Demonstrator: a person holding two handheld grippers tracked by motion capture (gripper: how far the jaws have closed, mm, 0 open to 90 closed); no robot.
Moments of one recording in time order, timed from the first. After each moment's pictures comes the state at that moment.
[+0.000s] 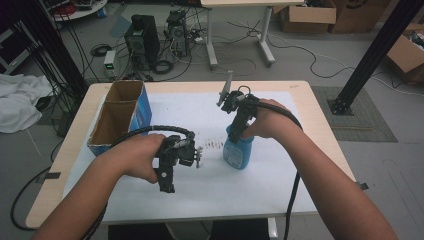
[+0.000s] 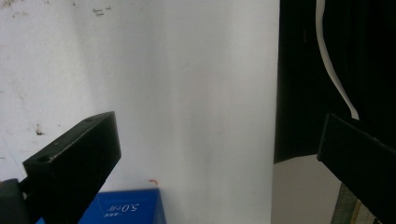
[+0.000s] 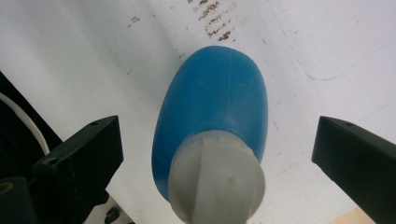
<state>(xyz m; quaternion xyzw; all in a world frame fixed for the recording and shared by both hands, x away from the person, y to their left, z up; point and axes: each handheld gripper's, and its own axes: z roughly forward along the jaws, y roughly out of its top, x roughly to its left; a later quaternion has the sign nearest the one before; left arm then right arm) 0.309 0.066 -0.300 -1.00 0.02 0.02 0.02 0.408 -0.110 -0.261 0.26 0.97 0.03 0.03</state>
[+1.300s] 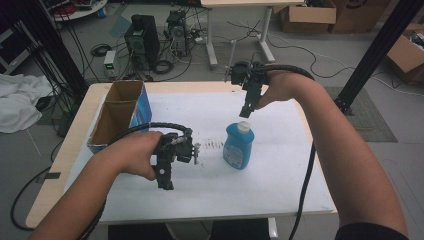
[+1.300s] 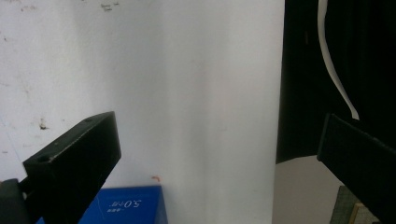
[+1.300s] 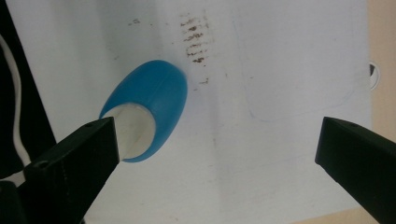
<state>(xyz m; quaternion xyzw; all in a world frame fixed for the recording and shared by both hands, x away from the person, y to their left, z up) 0.315 0.072 -0.297 -1.00 0.01 0.02 0.01 0.452 -0.124 -0.204 0.08 0.99 0.06 0.04</state>
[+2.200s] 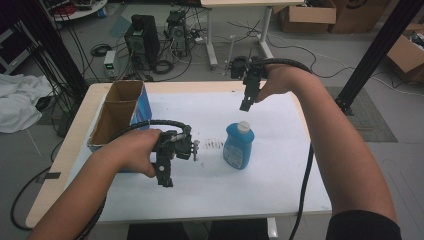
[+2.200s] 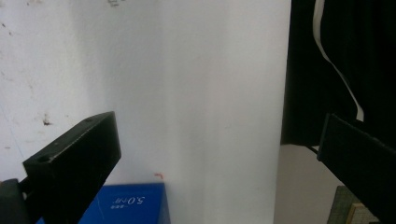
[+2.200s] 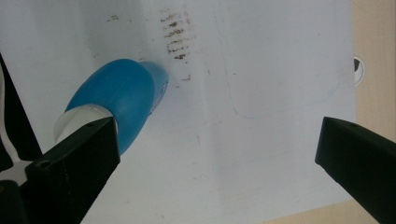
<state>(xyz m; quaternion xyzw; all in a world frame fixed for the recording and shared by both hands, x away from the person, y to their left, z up) 0.321 0.074 -0.295 -1.00 0.01 0.03 0.02 0.474 -0.125 -0.204 0.08 0.99 0.05 0.05</state>
